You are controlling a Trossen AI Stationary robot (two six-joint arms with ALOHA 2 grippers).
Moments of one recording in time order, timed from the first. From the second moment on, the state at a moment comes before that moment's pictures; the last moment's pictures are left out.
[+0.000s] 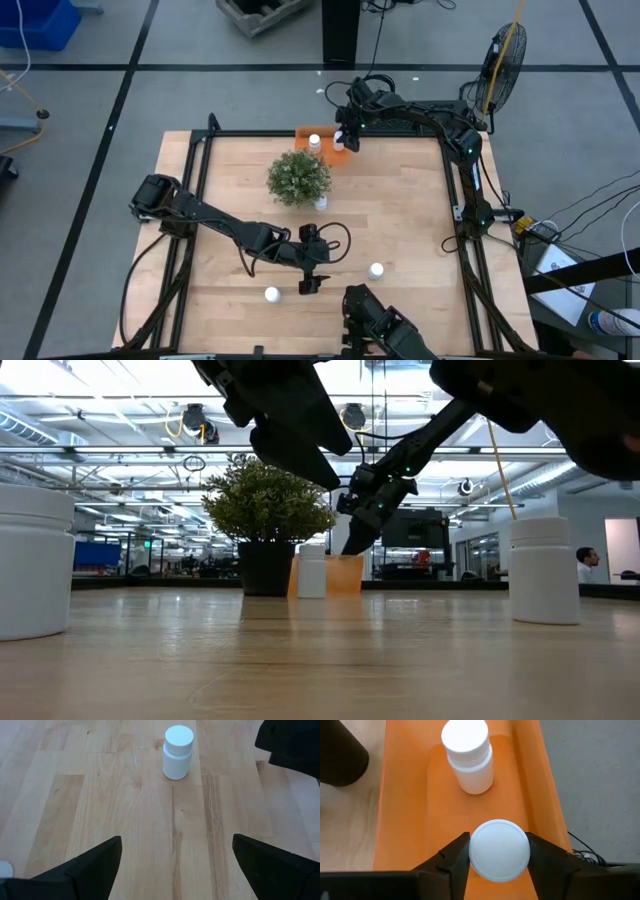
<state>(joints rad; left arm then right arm) -0.33 1.79 1.24 -0.26 -0.19 -0.27 -0.80 2.16 1.67 -0.55 -0.47 -0.54</state>
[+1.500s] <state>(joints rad) -0.49 1.76 1.02 -0.22 -0.33 -0.38 -0.40 1.46 1.29 -0.78 -0.42 -0.25</state>
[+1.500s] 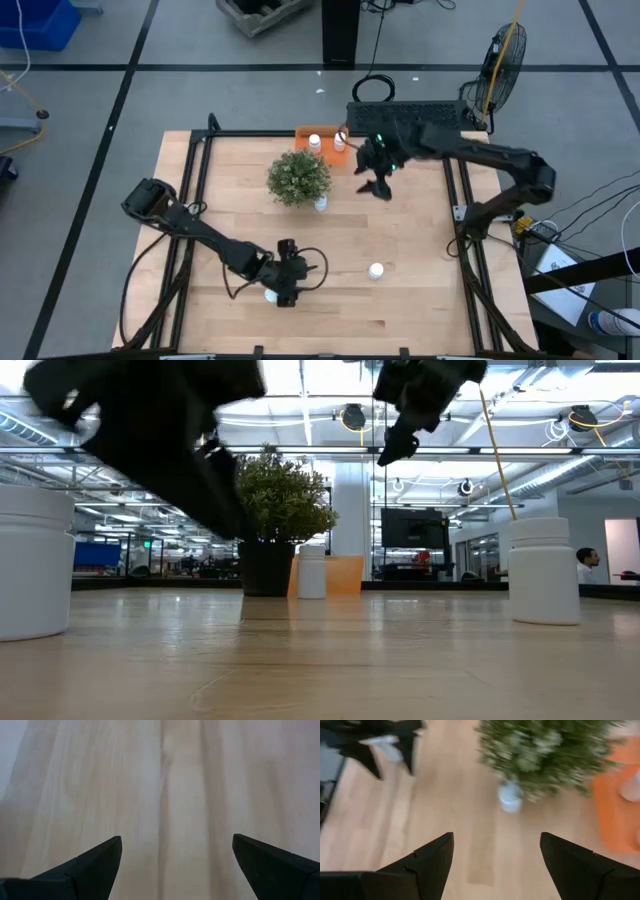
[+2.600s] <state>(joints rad) -0.40 1.70 0.83 0.23 -0.45 -0.37 -0.34 1.67 0.66 0.41 -0.47 -0.02</state>
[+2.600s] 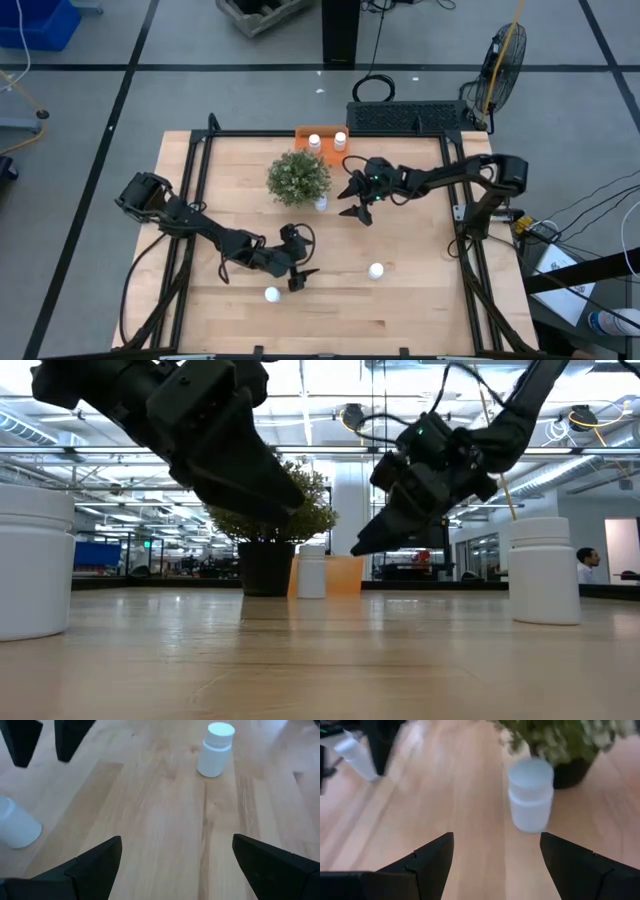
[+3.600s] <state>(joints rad) -0.38 1.70 0.83 0.26 -0.35 -0.42 -0.35 1.91 0.68 0.65 -0.38 -0.01</state>
